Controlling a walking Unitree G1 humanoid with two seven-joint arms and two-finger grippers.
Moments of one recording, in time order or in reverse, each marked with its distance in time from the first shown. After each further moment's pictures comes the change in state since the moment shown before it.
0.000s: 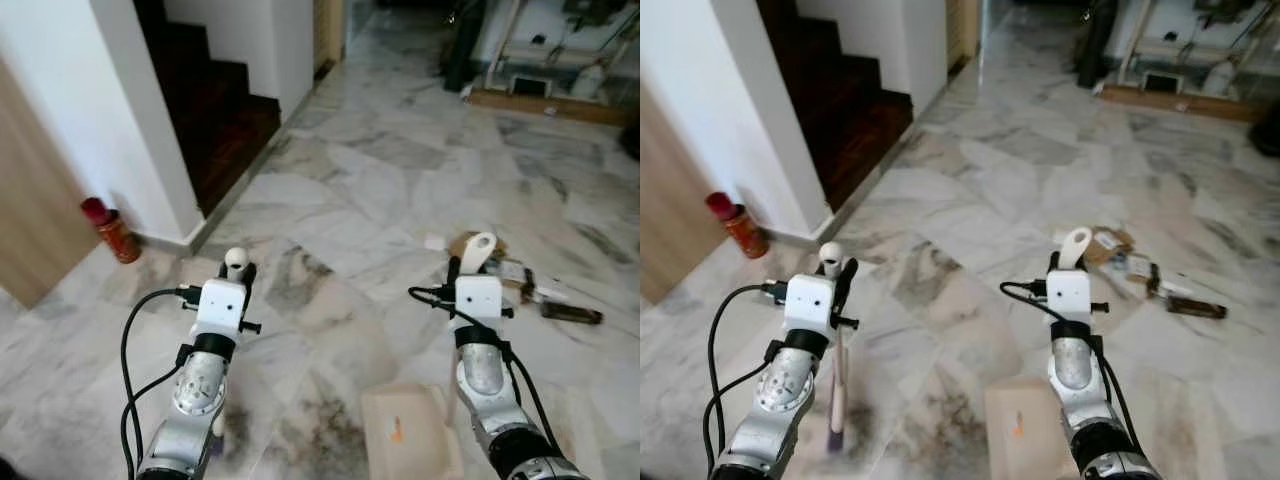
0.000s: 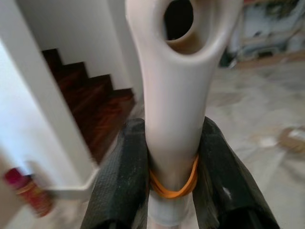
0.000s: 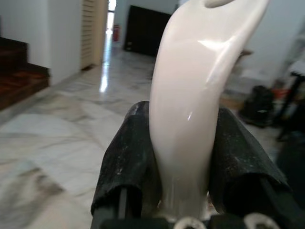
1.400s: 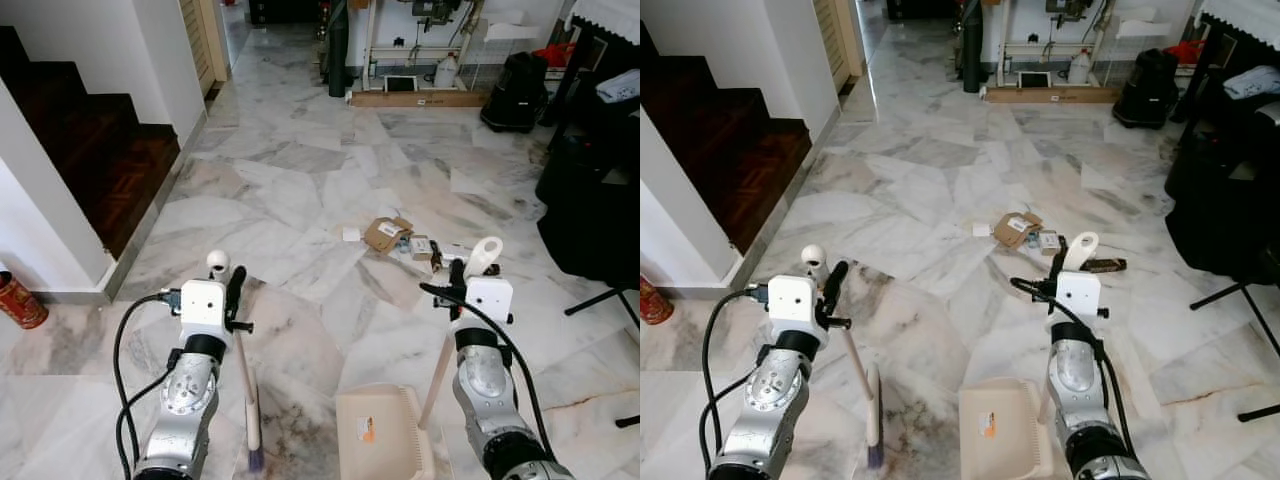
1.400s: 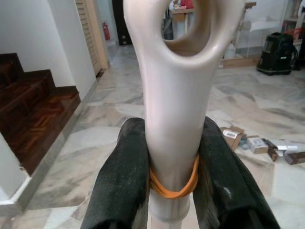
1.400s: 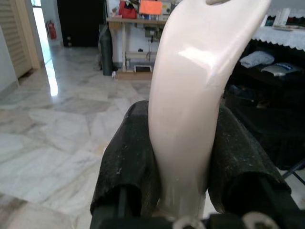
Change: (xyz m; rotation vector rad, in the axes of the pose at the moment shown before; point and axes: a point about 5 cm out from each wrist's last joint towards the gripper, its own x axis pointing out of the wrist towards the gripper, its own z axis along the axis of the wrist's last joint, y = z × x) left arm -0.003 0.019 -0.015 -0.118 0.074 0.043; right arm -0.009 -0.001 -0.009 0.148 0.053 -0.017
